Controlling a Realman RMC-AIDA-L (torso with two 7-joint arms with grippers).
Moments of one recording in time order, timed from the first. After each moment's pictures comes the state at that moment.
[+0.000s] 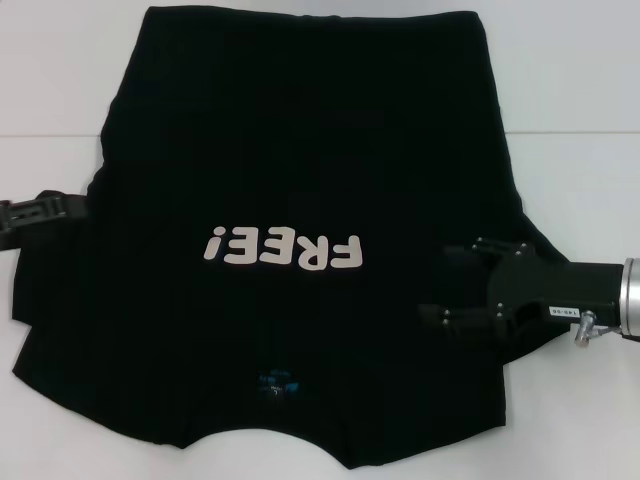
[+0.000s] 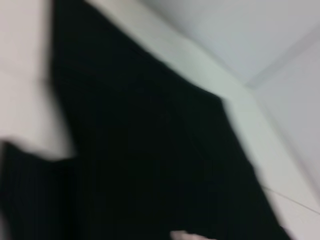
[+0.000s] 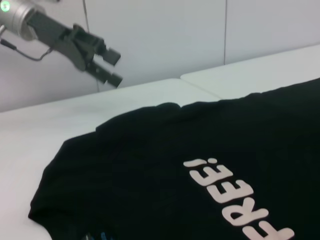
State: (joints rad) left arm -0.53 -1.88 0.32 0.66 2.26 1.47 -2.22; right arm 0.59 2.10 -0.72 -0.62 -2.07 -1.38 1.24
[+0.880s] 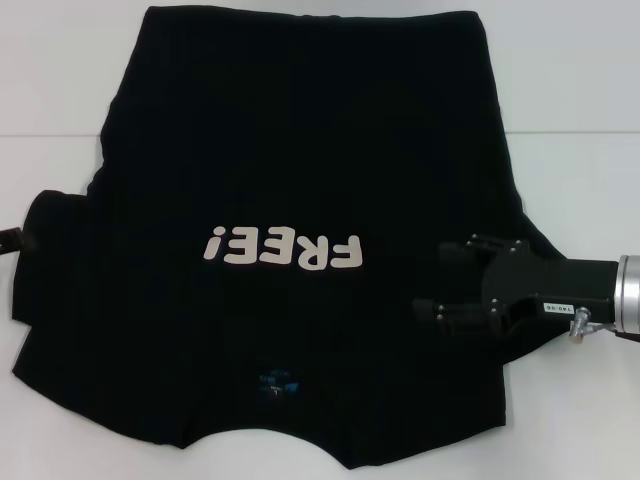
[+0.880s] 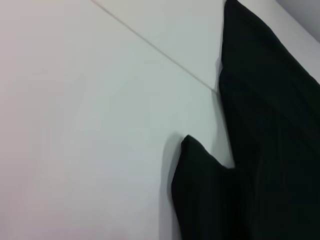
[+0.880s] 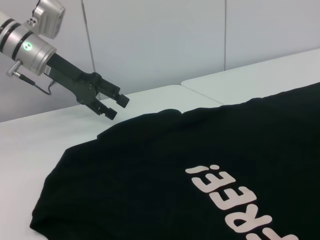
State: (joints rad) left arm -0.54 -1.89 0.35 0.56 2.38 1.11 -2.34; right arm 0.60 2.09 -0.72 -0.60 -2.04 -1.38 1.24
